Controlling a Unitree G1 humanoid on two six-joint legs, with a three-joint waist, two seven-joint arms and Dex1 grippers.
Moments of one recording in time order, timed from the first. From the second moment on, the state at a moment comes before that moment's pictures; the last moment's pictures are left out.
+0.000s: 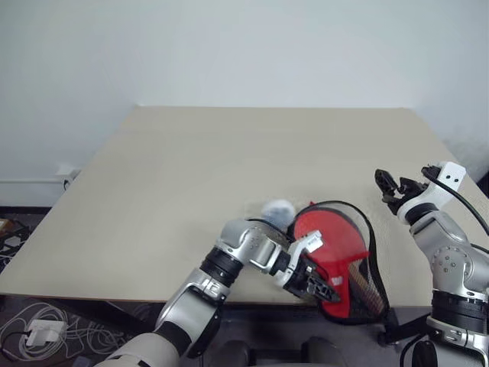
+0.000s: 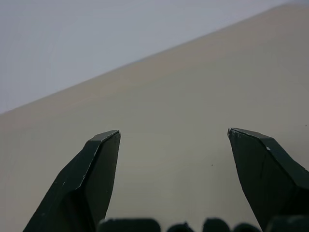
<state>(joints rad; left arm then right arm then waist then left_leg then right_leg) -0.70 -0.01 -0.42 0.36 -0.65 1.50 -0.83 -0.30 -0.34 -0.38 -0.13 0.63 0.66 0.08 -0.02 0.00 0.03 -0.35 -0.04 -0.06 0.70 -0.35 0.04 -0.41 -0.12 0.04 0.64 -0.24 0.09</state>
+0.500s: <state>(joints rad) -0.68 -0.08 -0.29 0.43 -0.61 1.42 -0.71 -0.27 -0.34 -0.38 -0.16 0.59 0.66 0.08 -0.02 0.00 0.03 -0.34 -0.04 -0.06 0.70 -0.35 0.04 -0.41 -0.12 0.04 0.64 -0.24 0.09</state>
